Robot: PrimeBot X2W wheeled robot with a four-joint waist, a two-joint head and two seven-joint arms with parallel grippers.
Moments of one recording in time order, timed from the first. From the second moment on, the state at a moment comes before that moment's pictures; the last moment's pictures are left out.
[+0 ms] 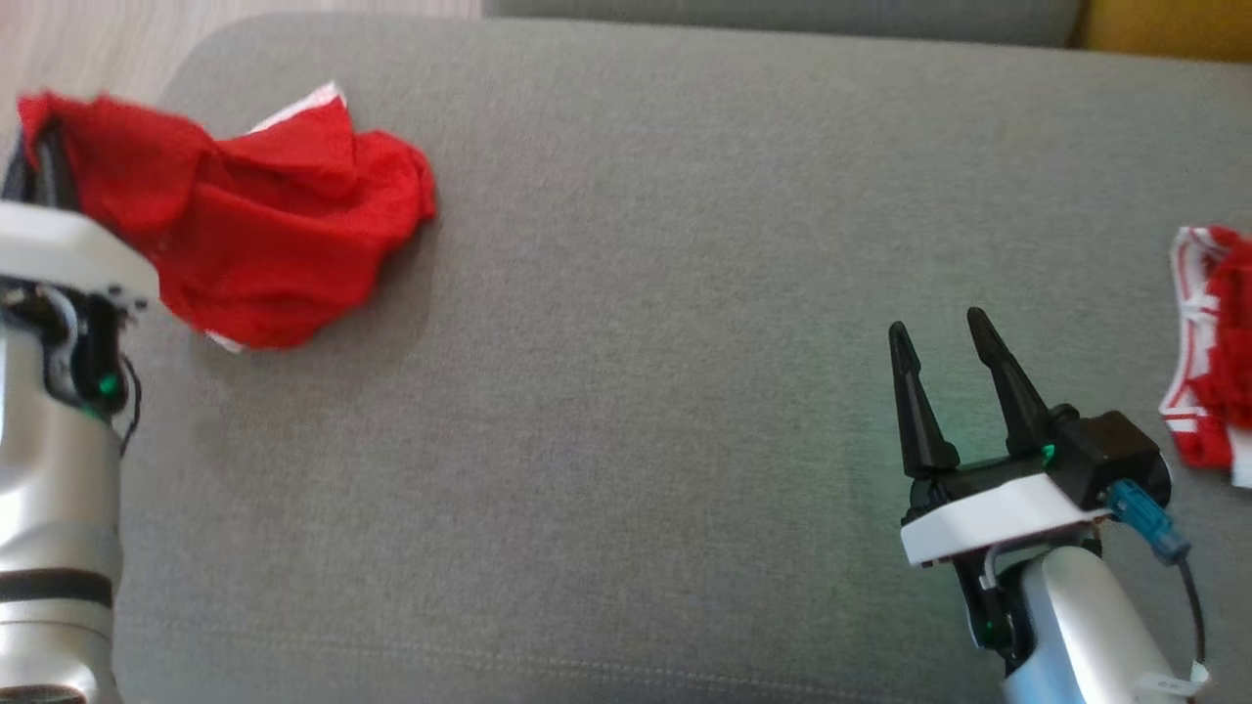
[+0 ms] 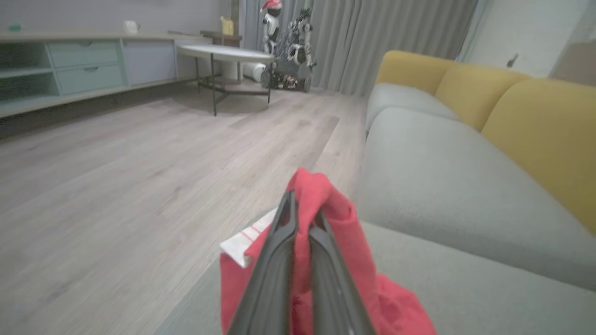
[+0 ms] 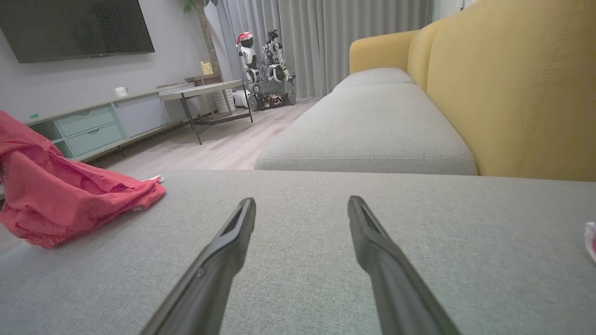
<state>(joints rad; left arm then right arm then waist) -0.74 0.30 -0.02 0.85 -0.40 -0.06 -0.21 -0.15 -0.05 0.12 0.24 0.13 0.13 -0.22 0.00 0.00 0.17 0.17</state>
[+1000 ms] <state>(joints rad) -0.68 0.03 -0.70 0.49 -0.45 0.08 -0.02 -0.18 -0.05 0.12 0.24 0.23 0.13 -0.25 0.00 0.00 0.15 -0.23</state>
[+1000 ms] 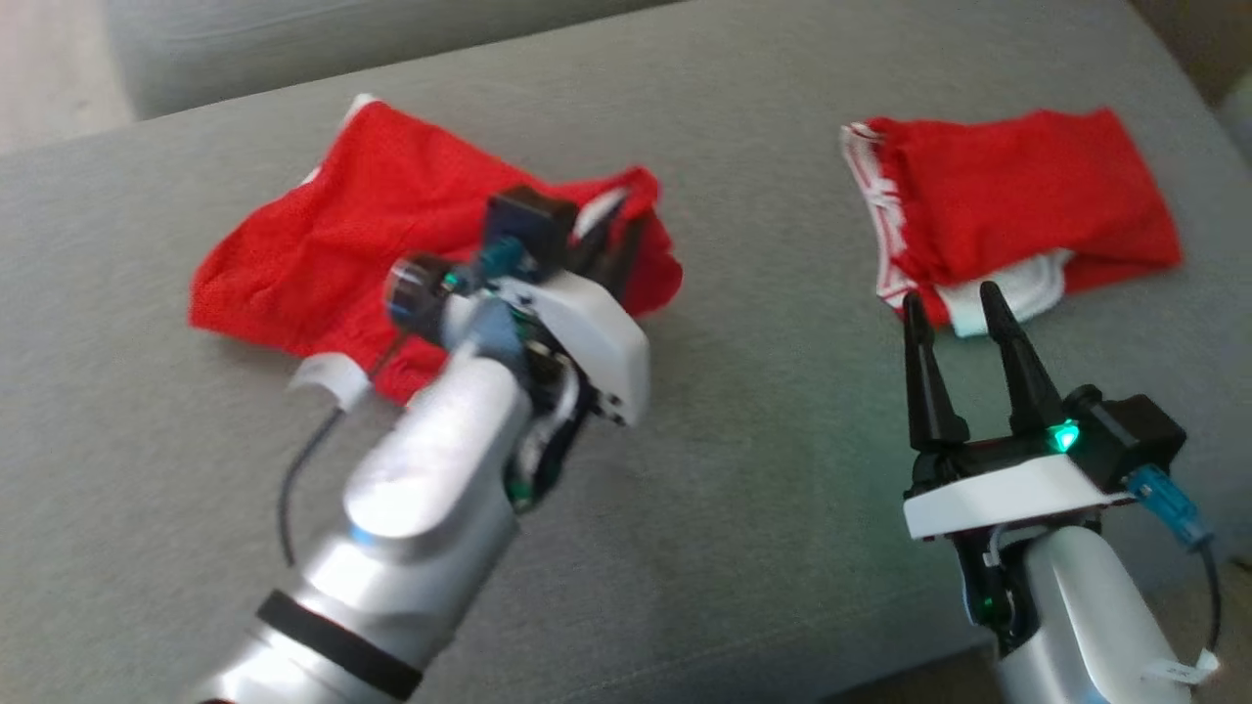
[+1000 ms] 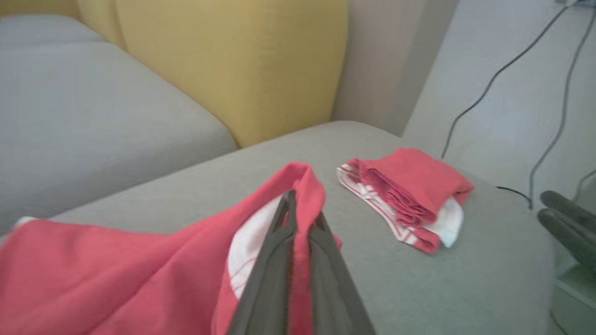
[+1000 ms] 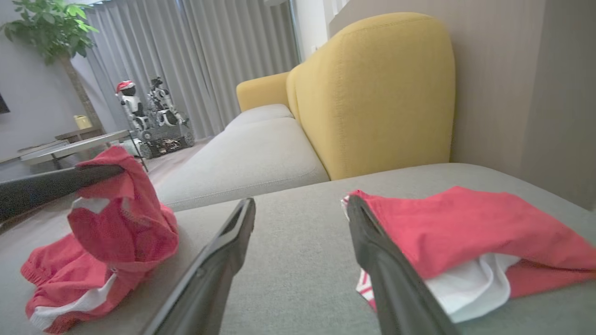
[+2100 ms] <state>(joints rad) -0.19 0.22 -0.49 0.38 -0.65 0.13 -0.25 -0.06 -0.05 0.08 0.30 0.17 0.13 -0.24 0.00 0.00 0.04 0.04</state>
